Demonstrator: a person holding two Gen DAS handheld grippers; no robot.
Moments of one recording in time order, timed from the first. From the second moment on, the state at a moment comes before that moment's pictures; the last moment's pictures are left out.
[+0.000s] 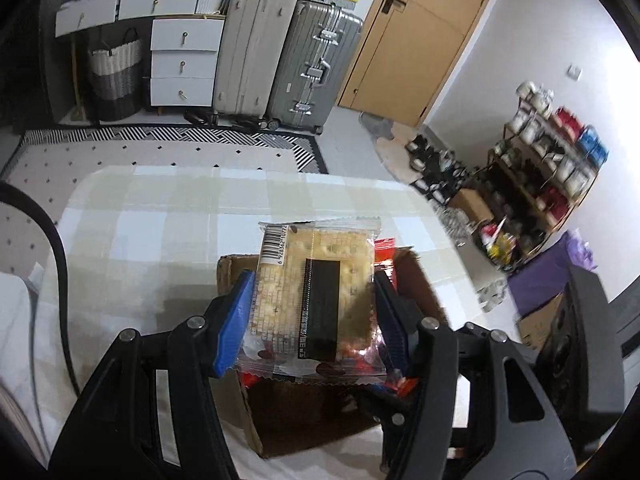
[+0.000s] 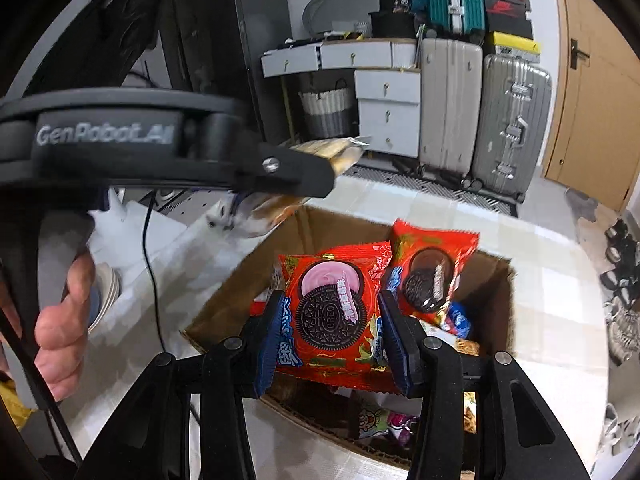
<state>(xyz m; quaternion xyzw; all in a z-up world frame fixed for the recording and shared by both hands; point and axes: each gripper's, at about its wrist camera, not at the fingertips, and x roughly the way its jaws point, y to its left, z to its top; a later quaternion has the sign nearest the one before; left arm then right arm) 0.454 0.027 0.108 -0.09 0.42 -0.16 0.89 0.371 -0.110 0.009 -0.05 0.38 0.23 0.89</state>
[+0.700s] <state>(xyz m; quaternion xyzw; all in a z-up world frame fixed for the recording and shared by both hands) 0.484 -0.014 0.038 -0.05 0.47 -0.15 0.87 0.381 -0.098 -0.008 -0.08 0.42 0.26 0.87</state>
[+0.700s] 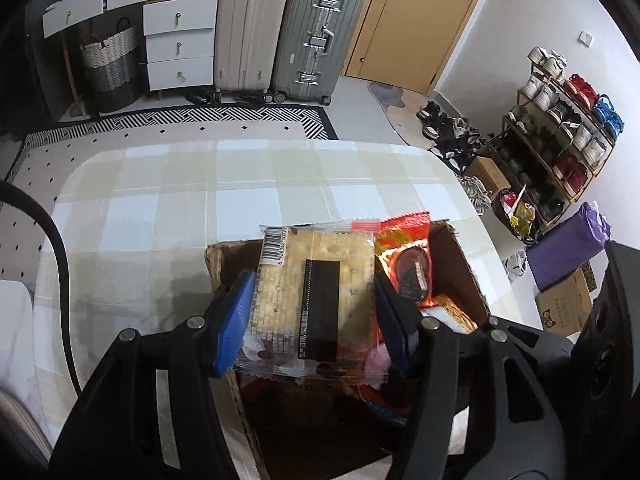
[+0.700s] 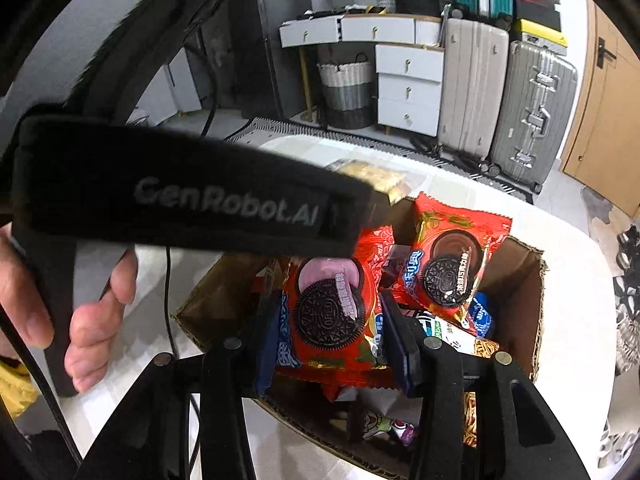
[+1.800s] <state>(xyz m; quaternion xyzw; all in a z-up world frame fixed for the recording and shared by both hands) 0.479 -0.017 0.024 -0.04 0.47 -0.14 0.87 0.372 -0.095 0.013 -0.15 0.44 0.26 0.85</state>
